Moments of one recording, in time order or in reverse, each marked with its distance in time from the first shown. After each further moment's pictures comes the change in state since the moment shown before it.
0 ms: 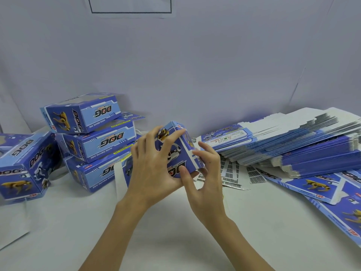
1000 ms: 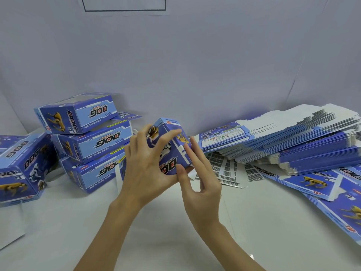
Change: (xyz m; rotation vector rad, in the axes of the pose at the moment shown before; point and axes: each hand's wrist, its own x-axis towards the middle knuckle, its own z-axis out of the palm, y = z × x) left_hand 0.002 0.000 -0.005 -0.067 0.022 -0.003; right_hand -0.010 -0.006 0.010 0.028 0.076 -0.036
